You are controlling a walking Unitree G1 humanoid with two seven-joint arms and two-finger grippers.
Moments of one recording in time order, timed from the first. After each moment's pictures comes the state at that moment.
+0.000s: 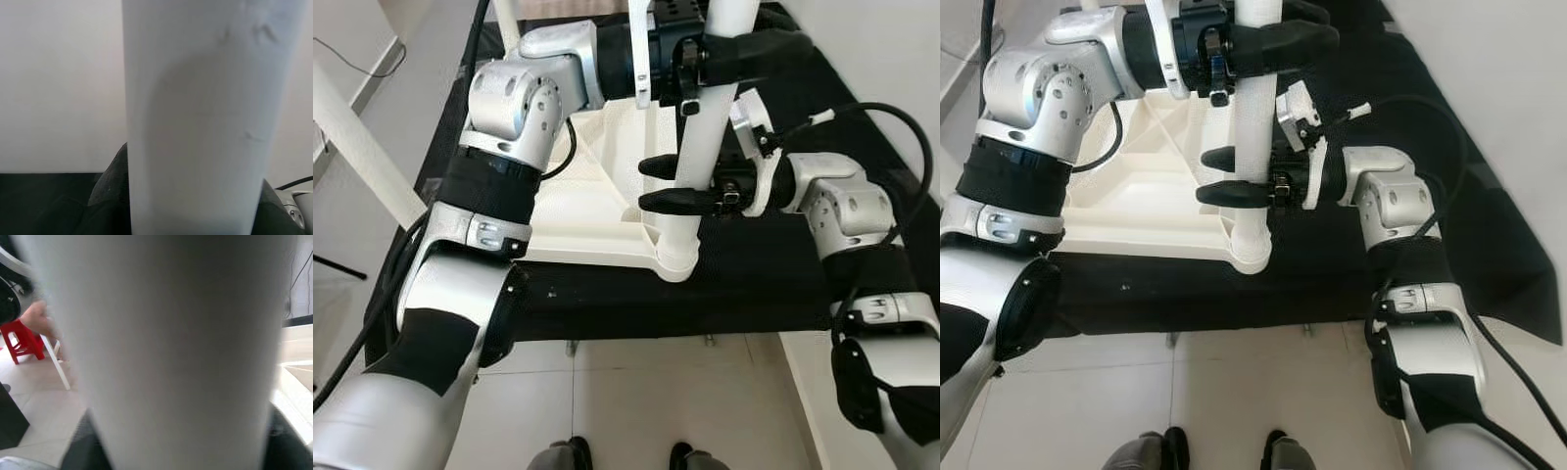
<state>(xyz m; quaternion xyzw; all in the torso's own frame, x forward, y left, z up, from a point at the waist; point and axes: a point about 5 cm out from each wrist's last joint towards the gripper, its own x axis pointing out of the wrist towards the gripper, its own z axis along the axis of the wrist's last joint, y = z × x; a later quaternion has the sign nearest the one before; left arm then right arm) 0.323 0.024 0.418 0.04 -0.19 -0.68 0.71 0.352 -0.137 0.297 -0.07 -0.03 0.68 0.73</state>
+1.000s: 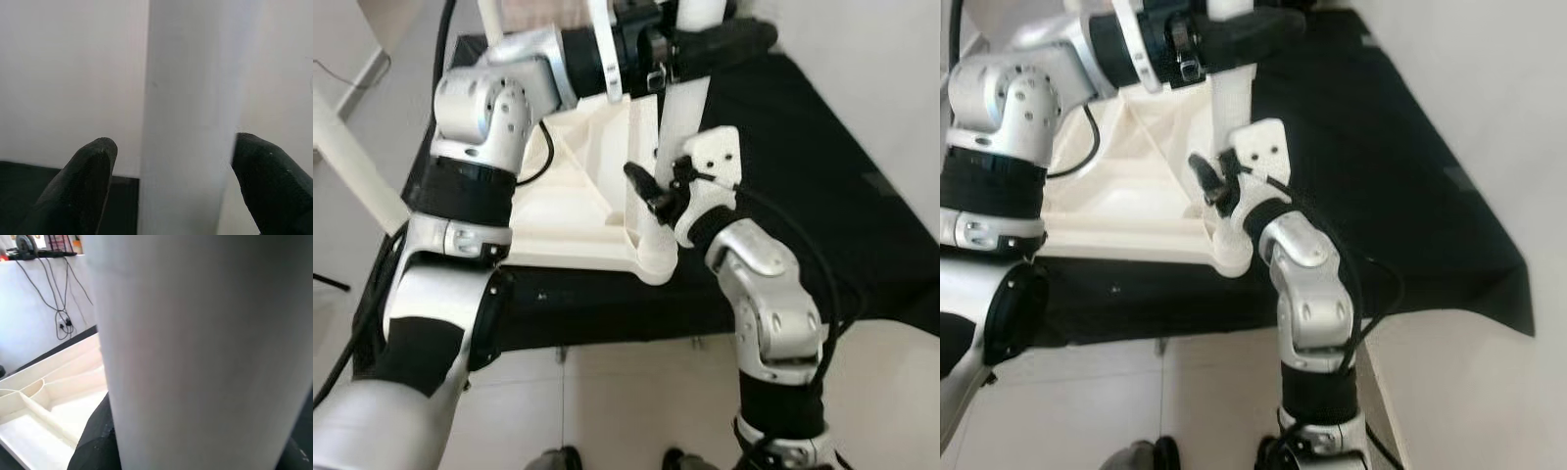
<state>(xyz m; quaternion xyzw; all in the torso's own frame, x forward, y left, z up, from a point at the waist) 0.329 0.062 0.409 0.00 -0.18 -0.62 0.76 0.313 -0.089 0.261 -0.04 -0.07 0.21 0.97</state>
